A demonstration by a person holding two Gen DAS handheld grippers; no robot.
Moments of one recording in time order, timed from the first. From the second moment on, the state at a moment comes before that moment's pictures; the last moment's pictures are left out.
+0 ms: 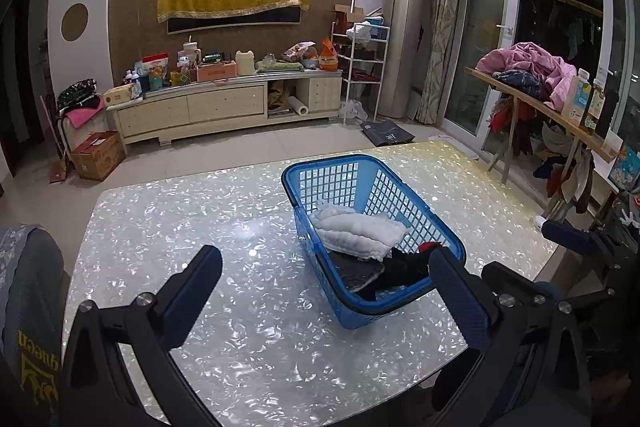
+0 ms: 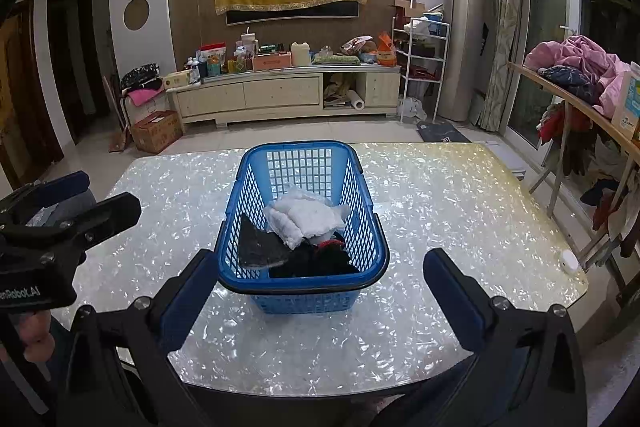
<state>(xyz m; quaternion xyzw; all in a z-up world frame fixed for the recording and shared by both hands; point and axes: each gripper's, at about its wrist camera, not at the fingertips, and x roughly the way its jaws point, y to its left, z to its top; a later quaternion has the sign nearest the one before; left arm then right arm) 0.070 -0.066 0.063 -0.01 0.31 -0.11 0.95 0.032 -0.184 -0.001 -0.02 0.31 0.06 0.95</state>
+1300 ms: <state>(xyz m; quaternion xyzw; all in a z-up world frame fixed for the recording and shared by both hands) 0.063 -0.060 0.060 -0.01 0.30 -0.09 0.95 0.028 -0.183 0.002 0.00 0.30 0.07 0.95</state>
